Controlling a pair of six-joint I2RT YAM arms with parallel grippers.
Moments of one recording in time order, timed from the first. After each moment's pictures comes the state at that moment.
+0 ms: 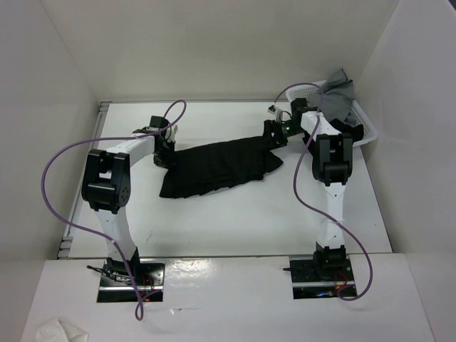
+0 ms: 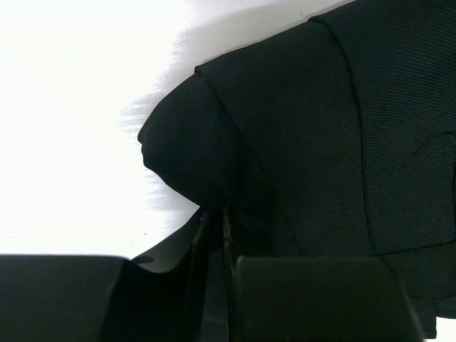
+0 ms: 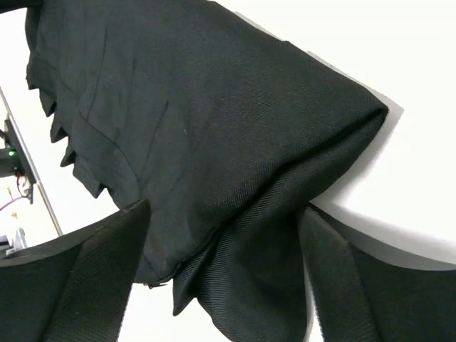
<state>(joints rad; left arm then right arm) -0.13 1.96 1.34 -0.55 0.07 -0.11 0.05 2.42 1.97 -0.84 -0.89 -0.27</state>
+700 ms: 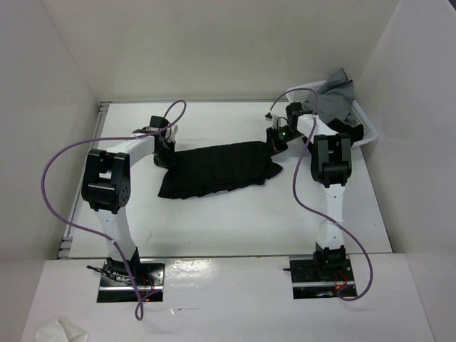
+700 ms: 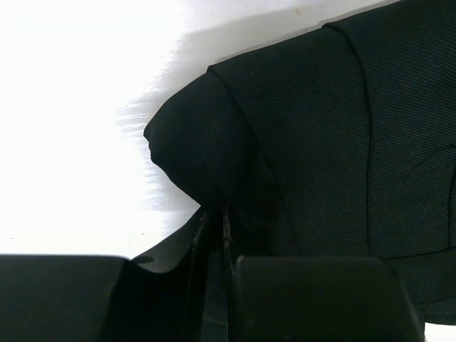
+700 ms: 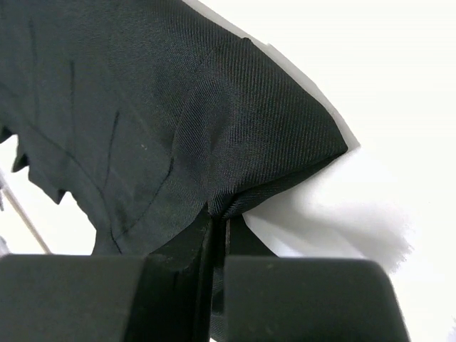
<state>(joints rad) -0.13 1.96 1.34 -0.55 0.08 -0.11 0.08 2.37 1.87 -0.83 -0.73 -0.23</state>
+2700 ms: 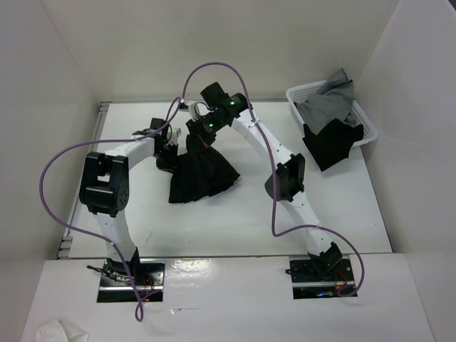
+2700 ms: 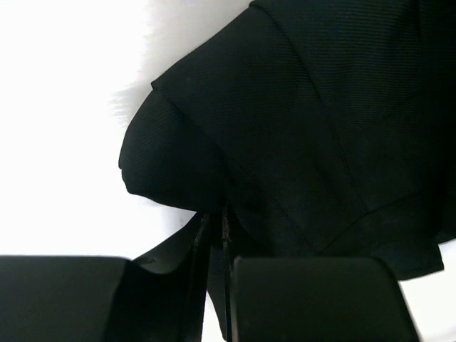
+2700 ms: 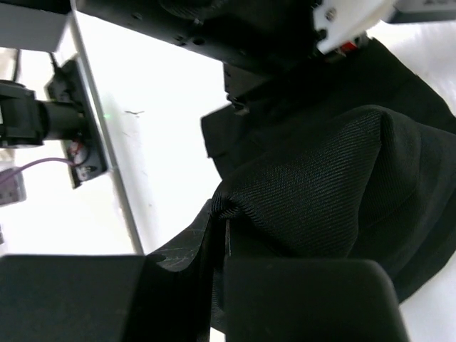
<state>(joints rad) -0.15 1.92 1.31 -0.58 0.19 -0.11 0.66 2.51 2.74 -1.22 -0.71 -0.14</state>
